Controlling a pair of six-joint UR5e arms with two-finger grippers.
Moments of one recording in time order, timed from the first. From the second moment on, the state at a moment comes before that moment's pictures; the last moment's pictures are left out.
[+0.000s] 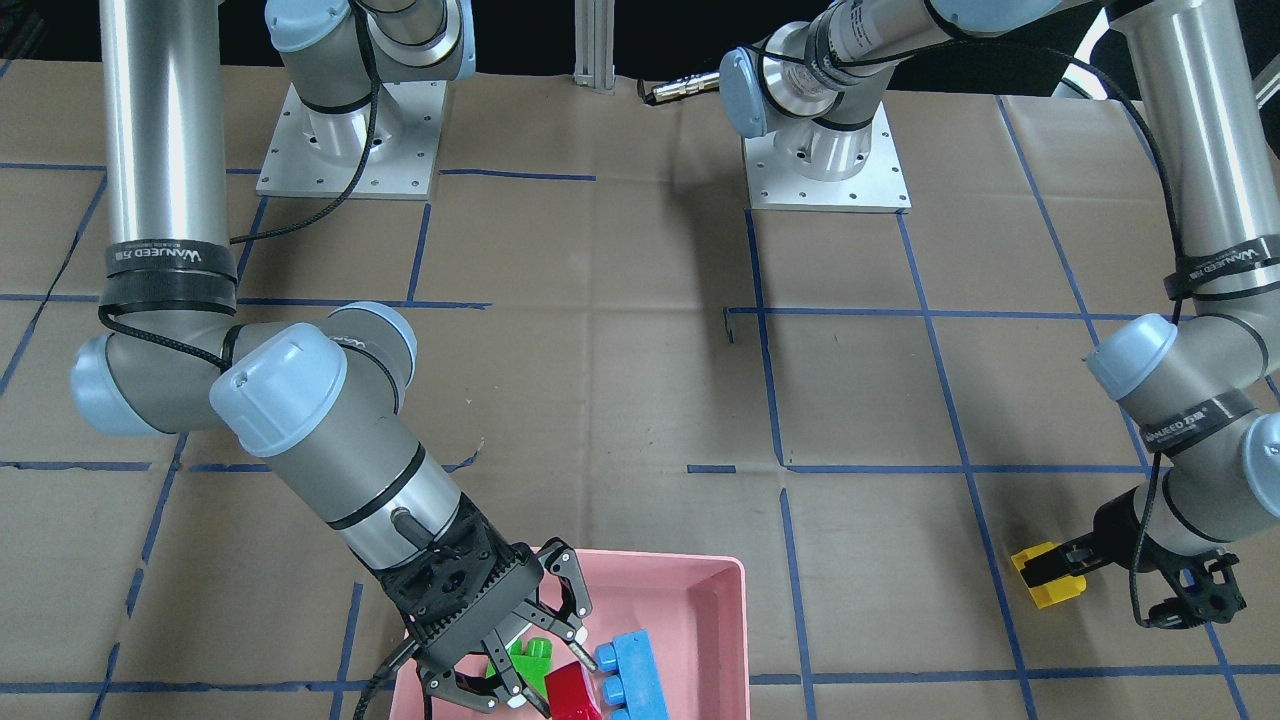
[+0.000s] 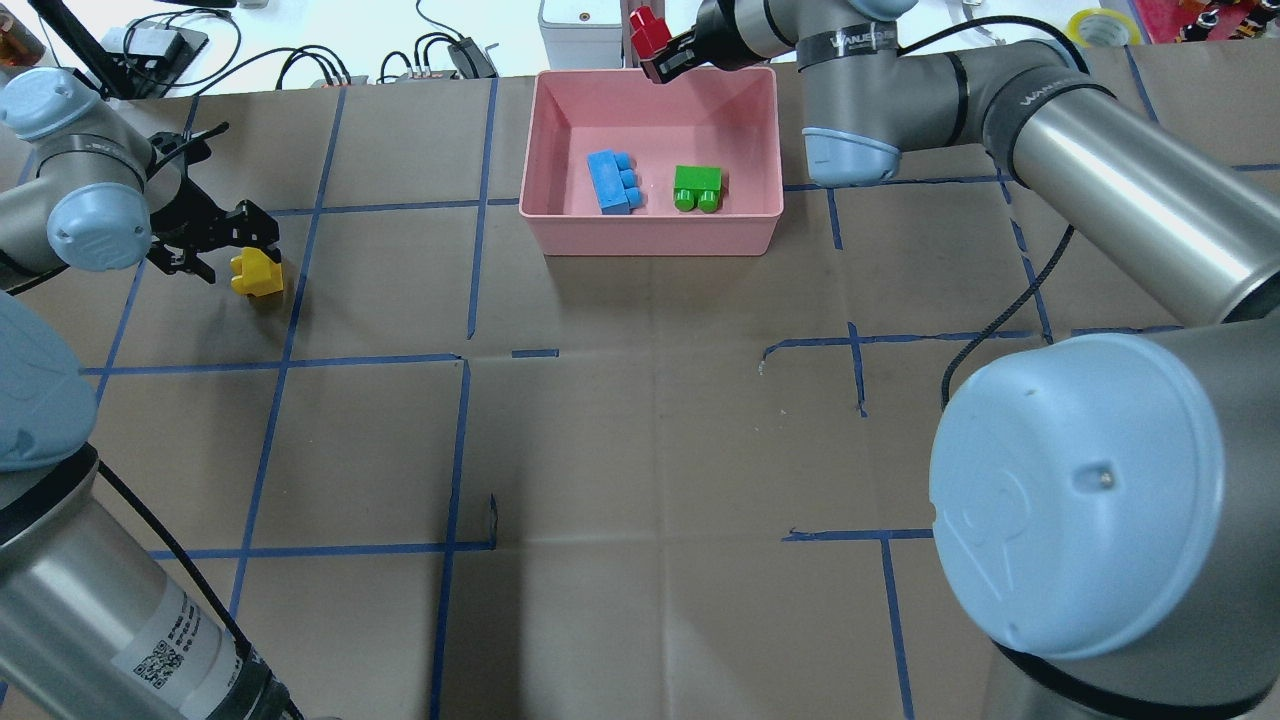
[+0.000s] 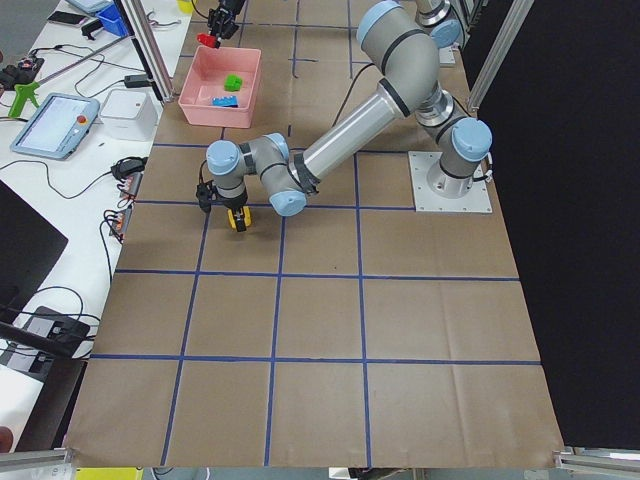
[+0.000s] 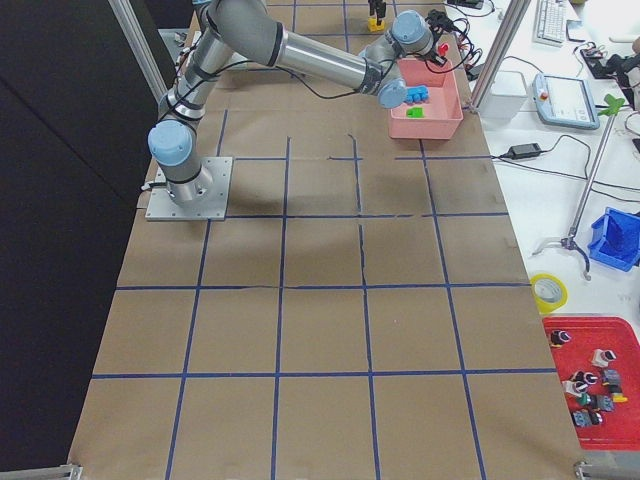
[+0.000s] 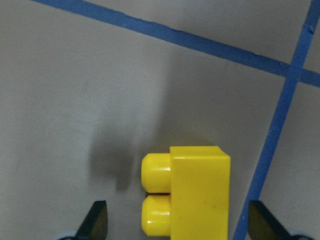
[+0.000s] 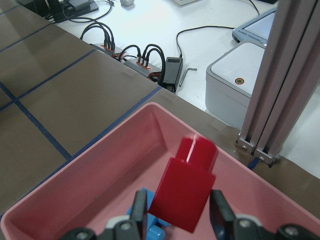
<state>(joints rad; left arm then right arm) -1.12 -2.23 -1.50 -0.97 1.51 0.19 1.69 -0.90 1.33 -2.69 -1.06 -0.42</state>
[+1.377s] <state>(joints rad) -1.13 -2.04 -1.19 -1.53 1.52 0.35 1.67 -1.21 1.38 -2.01 -1.34 -0.42</state>
